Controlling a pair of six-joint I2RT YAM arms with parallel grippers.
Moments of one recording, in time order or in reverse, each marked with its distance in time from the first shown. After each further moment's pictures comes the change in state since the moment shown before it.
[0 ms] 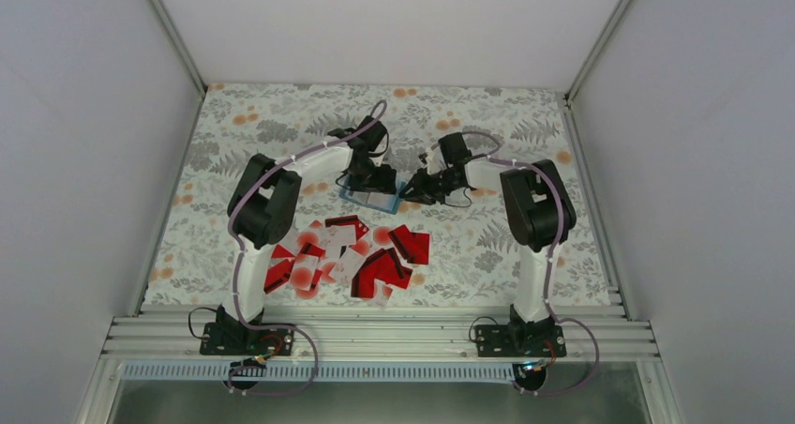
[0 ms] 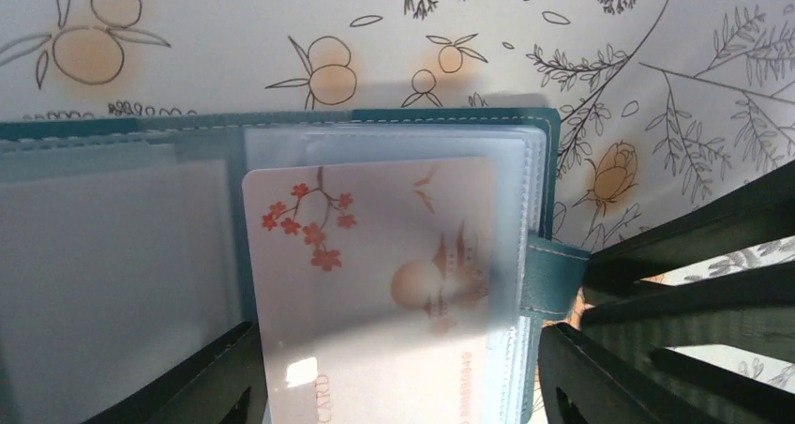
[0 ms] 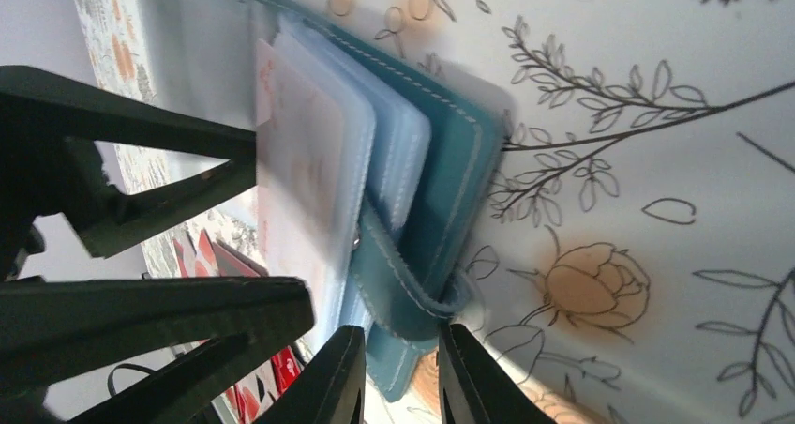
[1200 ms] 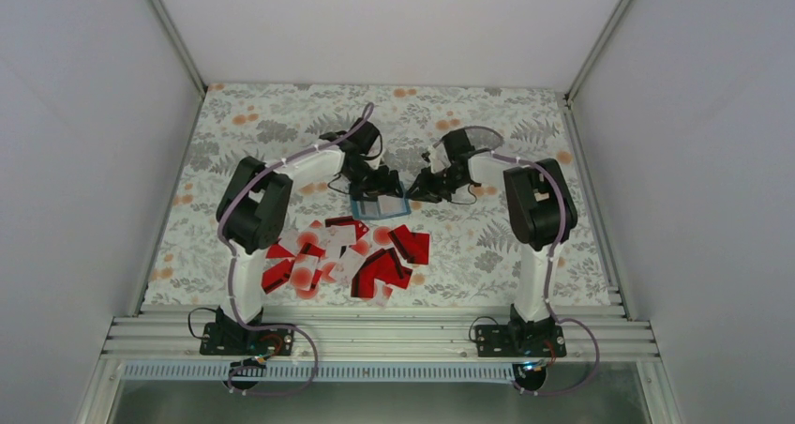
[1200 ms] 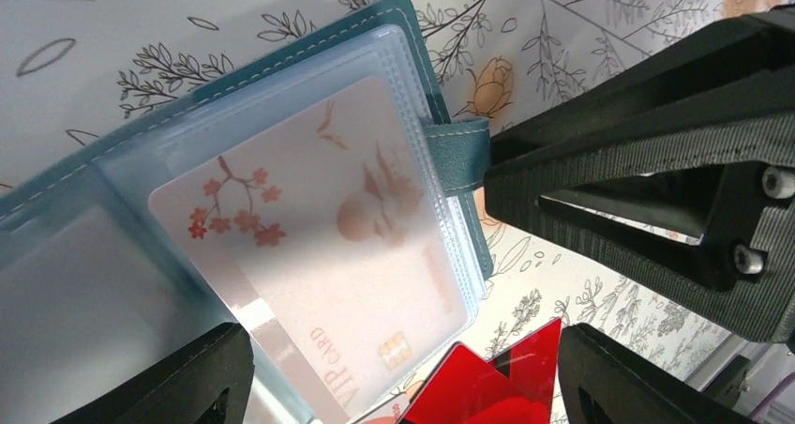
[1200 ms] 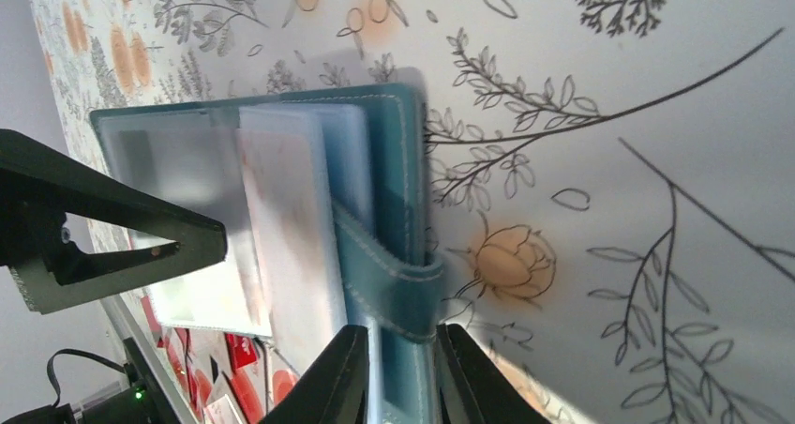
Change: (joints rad) left arm 0.019 -0.076 -0.111 0.058 0.229 -0.126; right arm -0.028 0.023 0.050 -0.113 0.043 -0.138
